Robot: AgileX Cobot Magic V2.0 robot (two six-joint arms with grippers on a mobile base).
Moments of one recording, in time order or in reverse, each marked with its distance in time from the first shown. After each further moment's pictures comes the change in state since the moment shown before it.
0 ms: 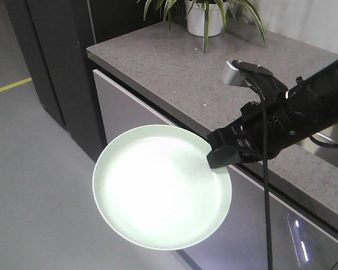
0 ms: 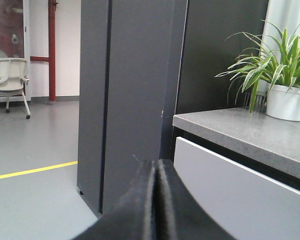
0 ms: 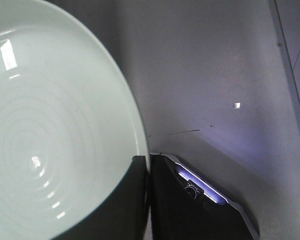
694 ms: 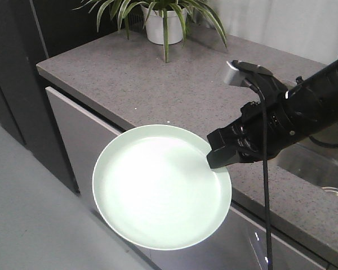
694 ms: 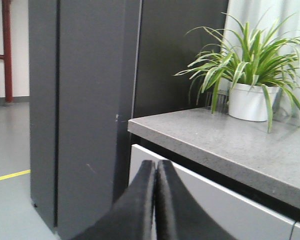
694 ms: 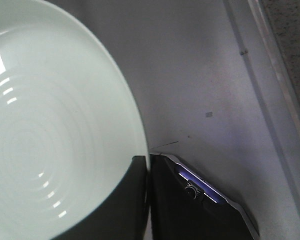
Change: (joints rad) left arm 0.000 0.000 0.000 0.000 0.000 0.000; right arm 0.000 0.000 0.000 0.000 0.000 0.000
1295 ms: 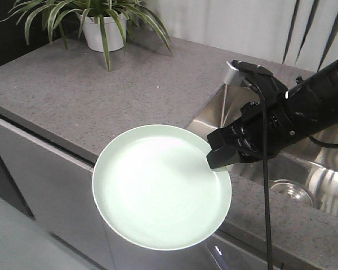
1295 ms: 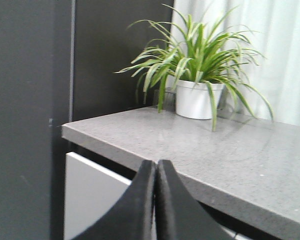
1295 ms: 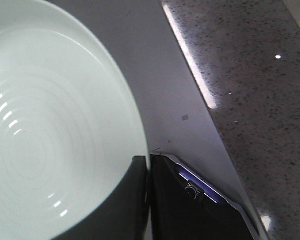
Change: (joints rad) left arm 0.000 0.000 0.000 0.000 0.000 0.000; right arm 0.000 0.000 0.000 0.000 0.000 0.000
